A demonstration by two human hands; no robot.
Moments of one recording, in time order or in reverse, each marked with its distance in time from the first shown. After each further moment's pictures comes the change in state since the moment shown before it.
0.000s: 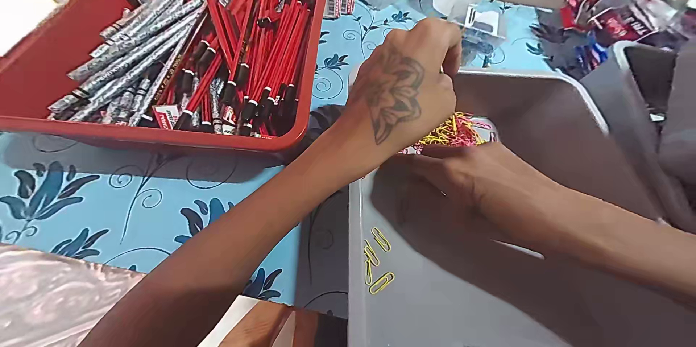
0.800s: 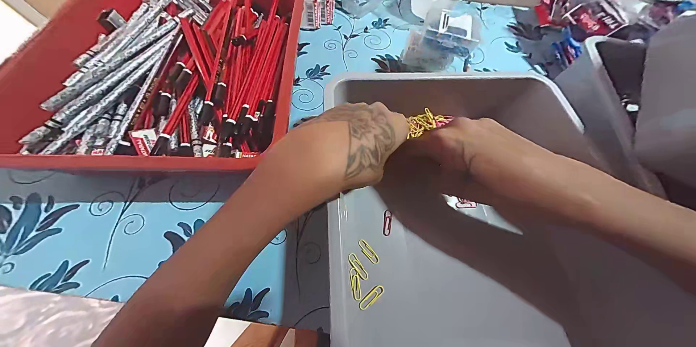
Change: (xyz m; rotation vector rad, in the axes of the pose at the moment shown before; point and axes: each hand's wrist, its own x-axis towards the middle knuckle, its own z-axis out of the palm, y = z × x) left_hand -0.014 -0.004 -0.023 0.409 -0.728 0.139; right_hand 0.007 0.027 -0.017 0.147 -0.096 0.143
